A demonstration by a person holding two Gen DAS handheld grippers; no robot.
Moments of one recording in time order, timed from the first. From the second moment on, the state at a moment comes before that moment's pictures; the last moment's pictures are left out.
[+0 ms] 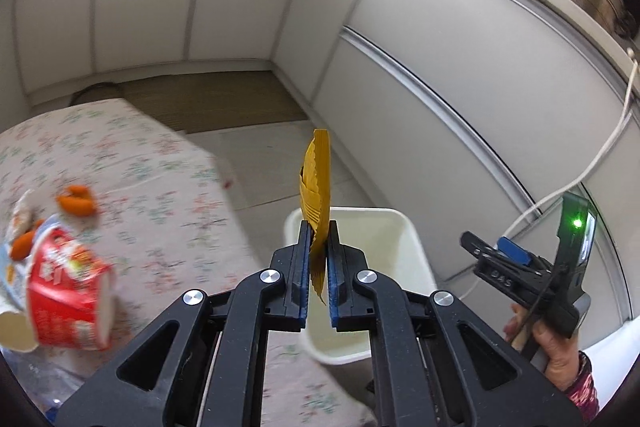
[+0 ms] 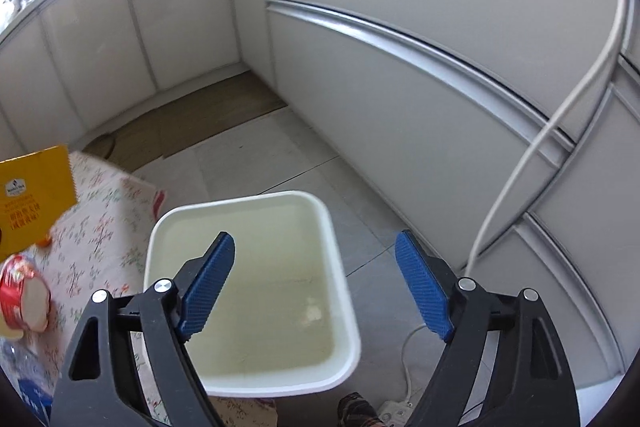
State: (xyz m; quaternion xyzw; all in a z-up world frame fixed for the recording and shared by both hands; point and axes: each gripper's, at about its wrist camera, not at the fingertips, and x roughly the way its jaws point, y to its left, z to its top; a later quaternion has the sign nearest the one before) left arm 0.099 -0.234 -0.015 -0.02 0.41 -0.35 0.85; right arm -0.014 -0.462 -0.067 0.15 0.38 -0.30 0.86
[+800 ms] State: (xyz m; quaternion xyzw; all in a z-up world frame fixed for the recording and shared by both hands) left arm 0.104 -0.329 -0.056 0.02 0.48 -0.38 0.79; right arm -0.029 -0.483 -0.063 0.17 0.36 -0.35 0.85
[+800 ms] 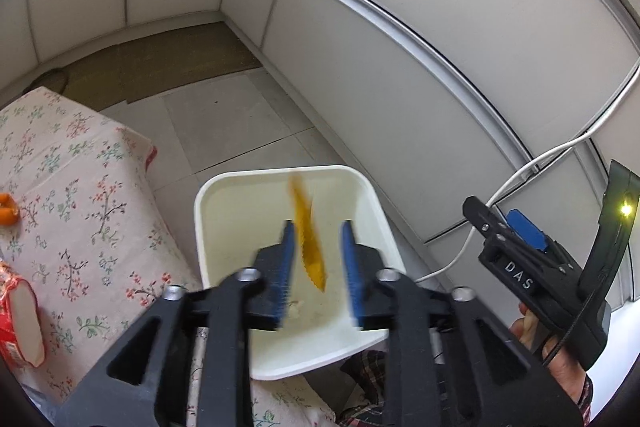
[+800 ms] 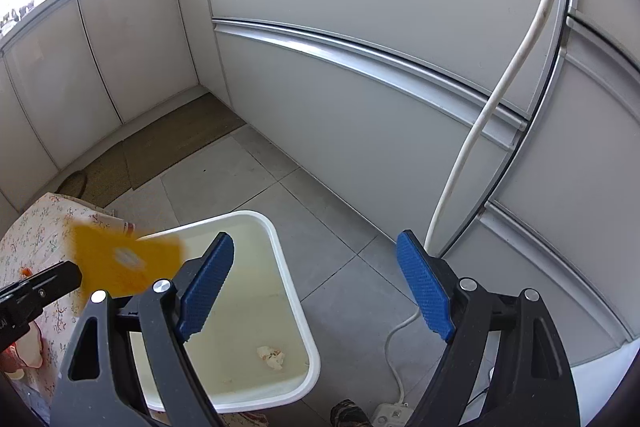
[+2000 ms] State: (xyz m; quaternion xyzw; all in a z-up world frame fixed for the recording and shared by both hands) left arm 0.138 0.076 -0.057 -0.21 0.52 0.04 0.83; right arm 0.083 -0.249 -0.079 0.07 0.42 0.03 0.90
